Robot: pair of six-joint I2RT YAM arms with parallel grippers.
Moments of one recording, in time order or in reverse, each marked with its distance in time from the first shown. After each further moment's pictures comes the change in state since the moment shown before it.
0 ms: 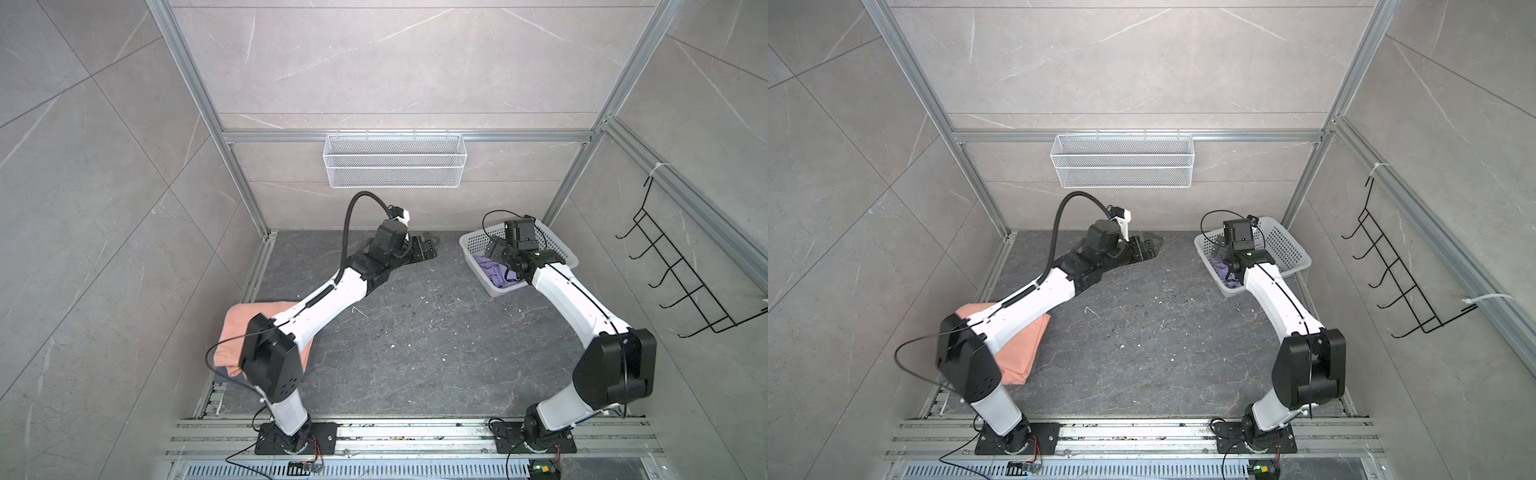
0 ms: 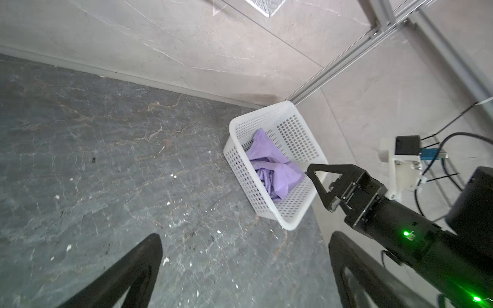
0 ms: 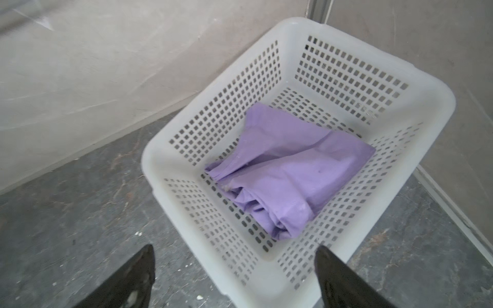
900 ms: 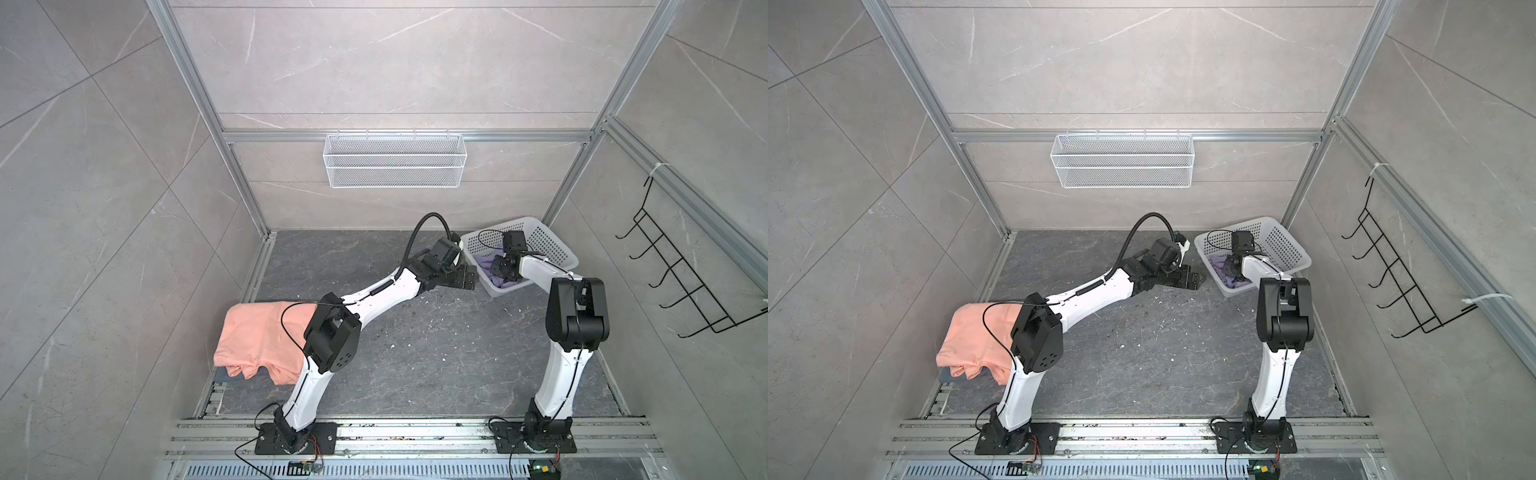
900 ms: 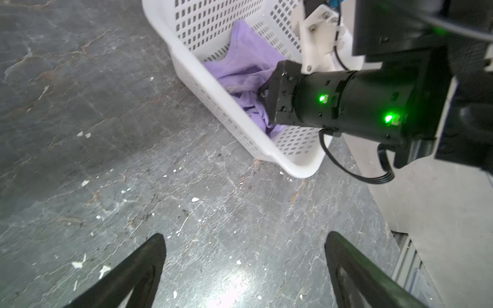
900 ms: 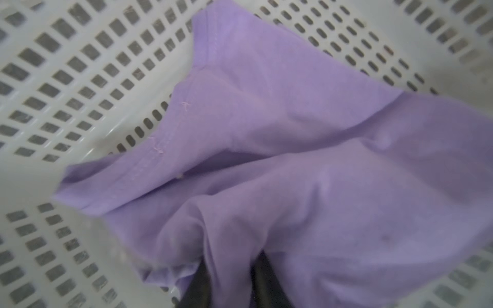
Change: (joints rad) left arm -0.157 0.324 0.231 -0.135 0.067 0.135; right arm -0.132 0.414 0.082 0.120 -0.115 -0.140
